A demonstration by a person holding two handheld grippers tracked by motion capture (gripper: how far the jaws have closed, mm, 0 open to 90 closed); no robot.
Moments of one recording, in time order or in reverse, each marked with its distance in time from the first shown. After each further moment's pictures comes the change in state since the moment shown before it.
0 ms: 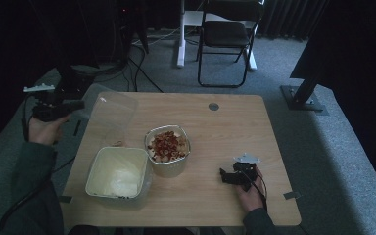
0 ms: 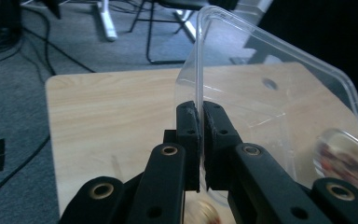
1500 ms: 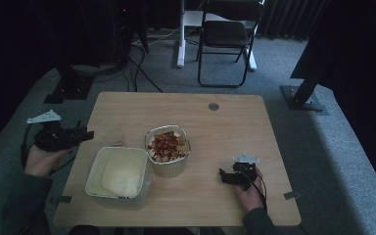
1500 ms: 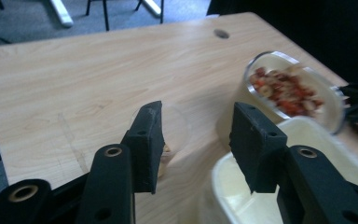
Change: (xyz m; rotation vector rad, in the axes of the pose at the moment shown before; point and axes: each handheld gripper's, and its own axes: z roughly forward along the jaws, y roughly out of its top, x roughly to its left) left arm -0.038 -0.059 -0.011 0.080 -0.110 0.110; right arm 0.001 0.000 0.000 0.001 0.009 -0.007
